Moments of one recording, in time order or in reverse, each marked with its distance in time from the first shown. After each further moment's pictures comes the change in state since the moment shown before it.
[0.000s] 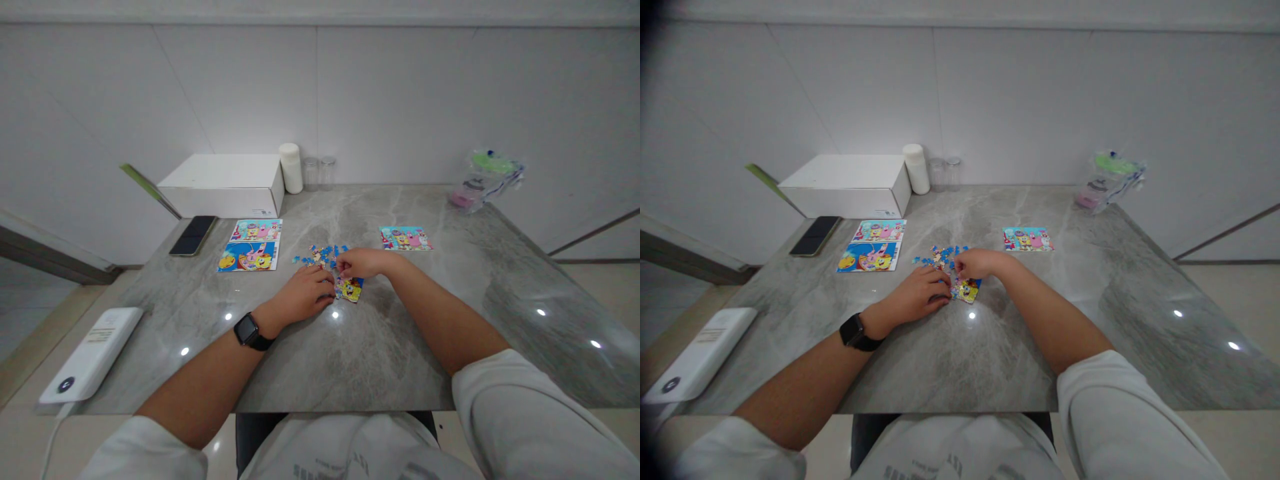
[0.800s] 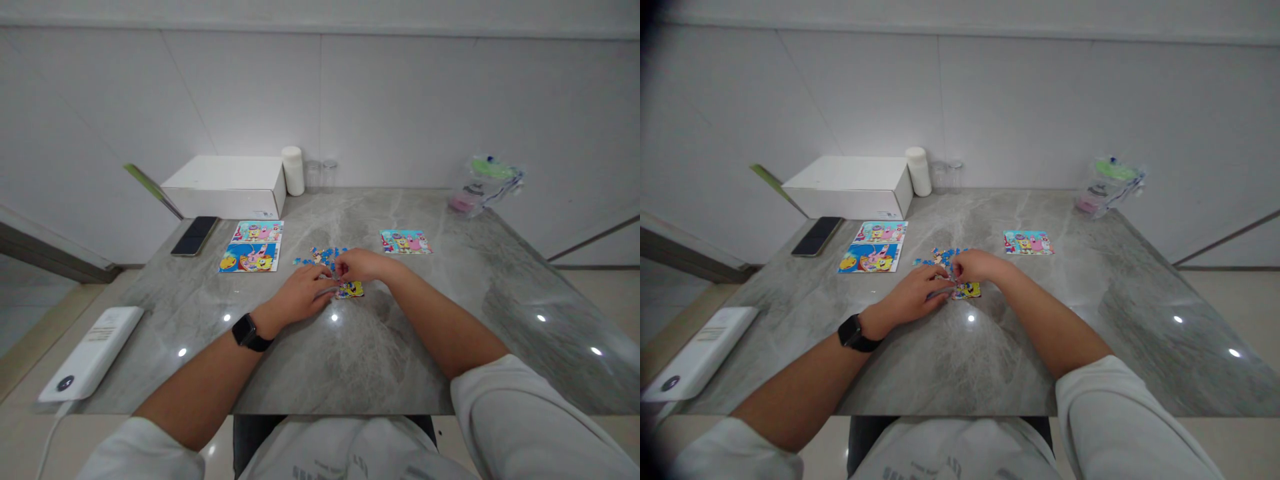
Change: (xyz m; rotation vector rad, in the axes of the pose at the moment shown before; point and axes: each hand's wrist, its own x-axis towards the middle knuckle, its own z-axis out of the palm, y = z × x) left_hand -0.003 -0.001 0.001 -0.006 0.121 -0.046; right_hand -0.001 -0.011 0.002 -0.056 0.090 0.008
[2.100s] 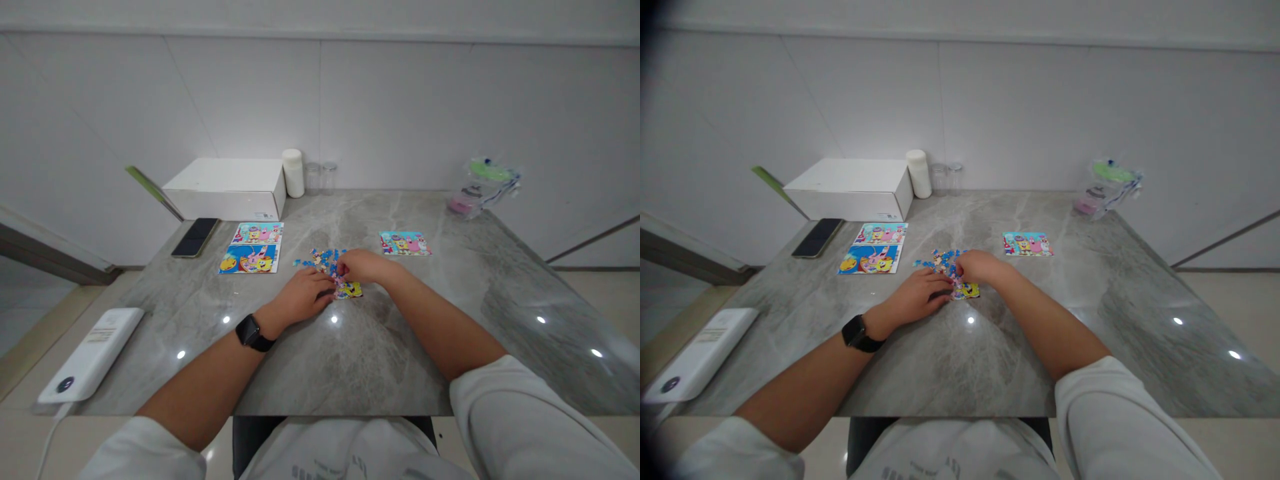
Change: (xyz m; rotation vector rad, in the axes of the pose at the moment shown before) left_hand 0.008 0.003 -0.001 -0.035 -0.111 -0.034; right_hand -0.001 0.003 0.005 -0.134 0.089 0.075
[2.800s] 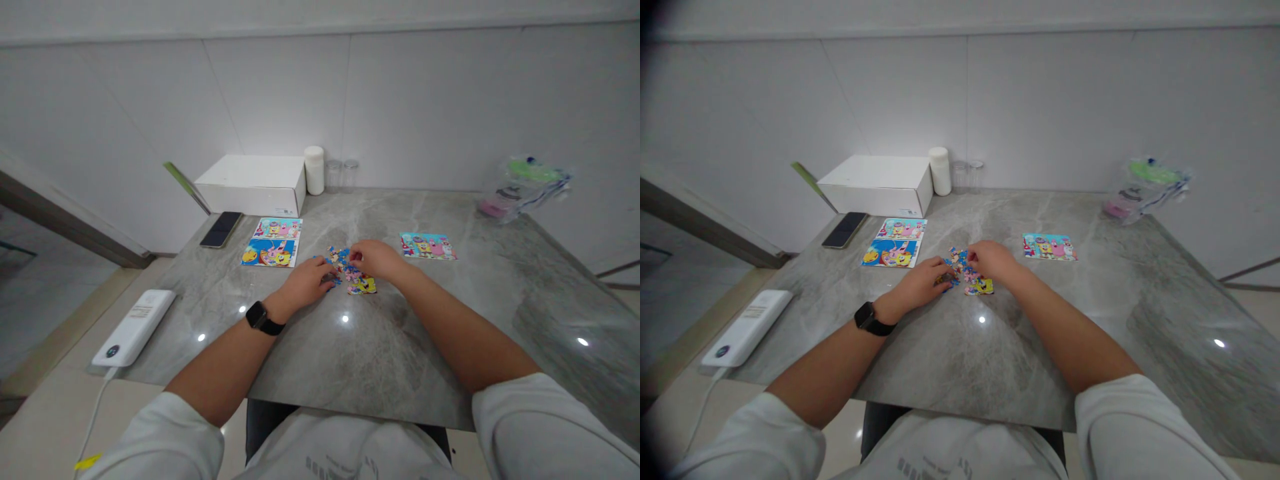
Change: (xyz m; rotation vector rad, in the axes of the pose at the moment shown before) left_hand -0.014 -0.030 -0.001 -0.006 0.083 -0.258; right_hand 0.015 -0.002 0.005 0.079 0.264 0.015
